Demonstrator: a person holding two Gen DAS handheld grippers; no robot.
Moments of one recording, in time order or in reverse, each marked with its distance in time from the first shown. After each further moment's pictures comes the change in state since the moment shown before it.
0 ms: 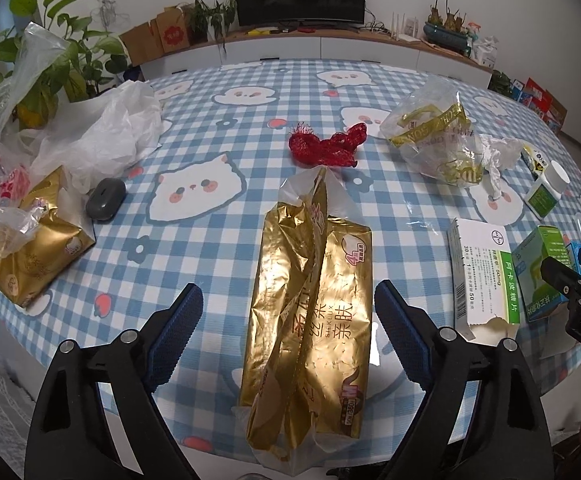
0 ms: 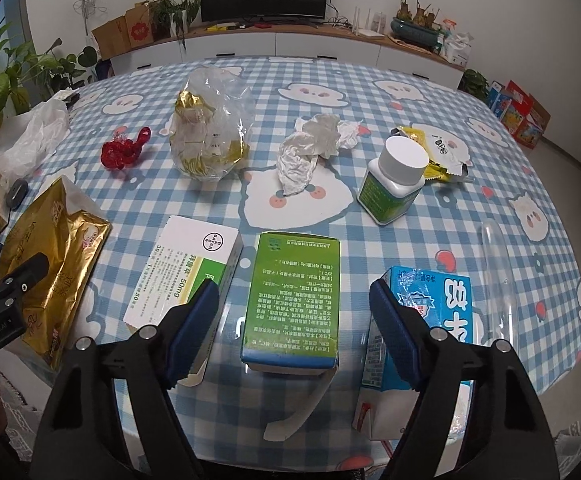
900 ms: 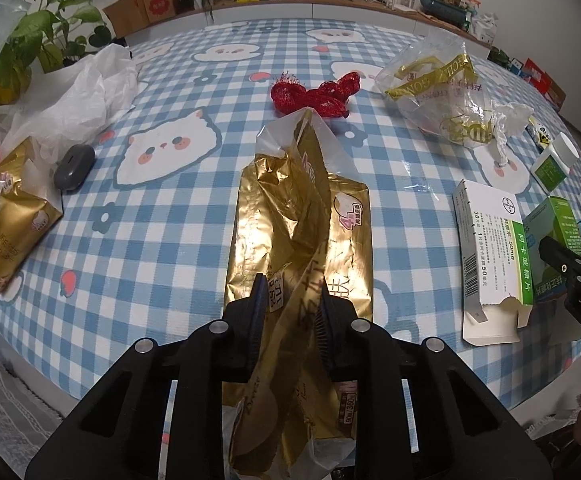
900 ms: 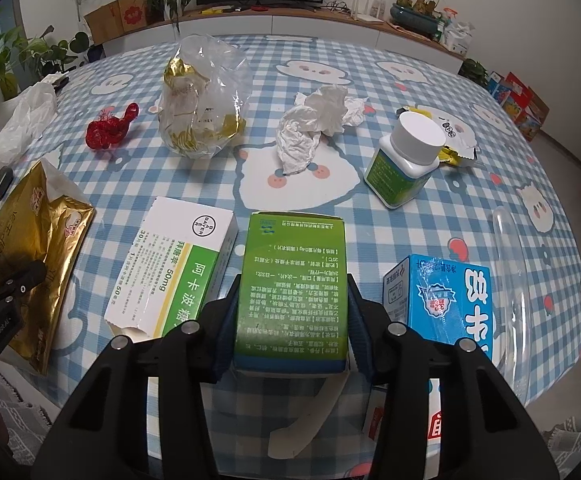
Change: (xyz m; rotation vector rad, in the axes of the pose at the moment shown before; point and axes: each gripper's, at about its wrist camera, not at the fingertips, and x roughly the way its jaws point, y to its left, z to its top) left arm 0.030 -0.005 -0.010 -0.001 0.117 -0.047; right arm 0.019 0.006 -0.003 -0.008 0.053 -0.025
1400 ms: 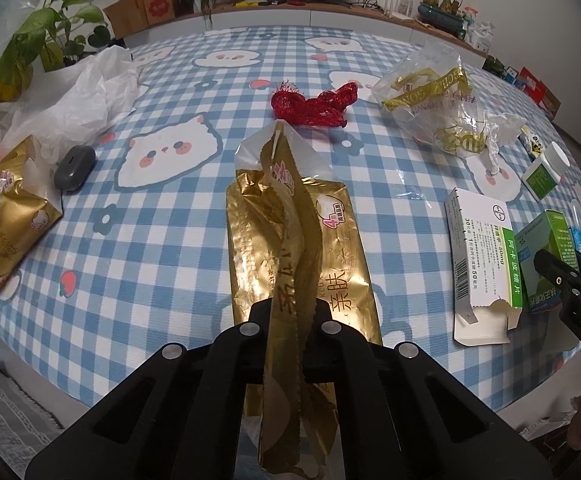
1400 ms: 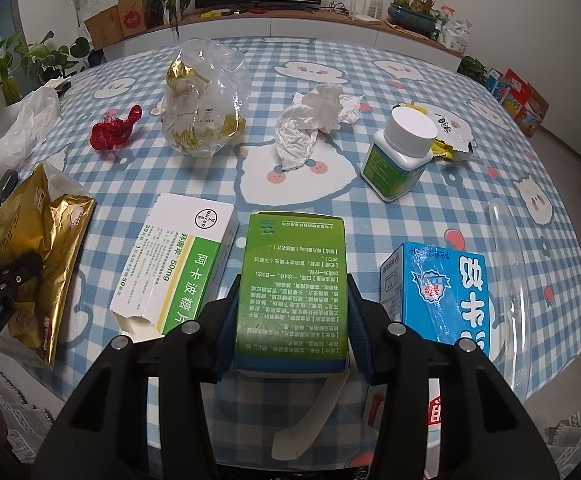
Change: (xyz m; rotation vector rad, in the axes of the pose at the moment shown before) left arm -0.009 0.004 0.000 -0.008 -0.030 -0.029; right arm -0.008 -0.003 -0.006 0.017 -0.005 0.011
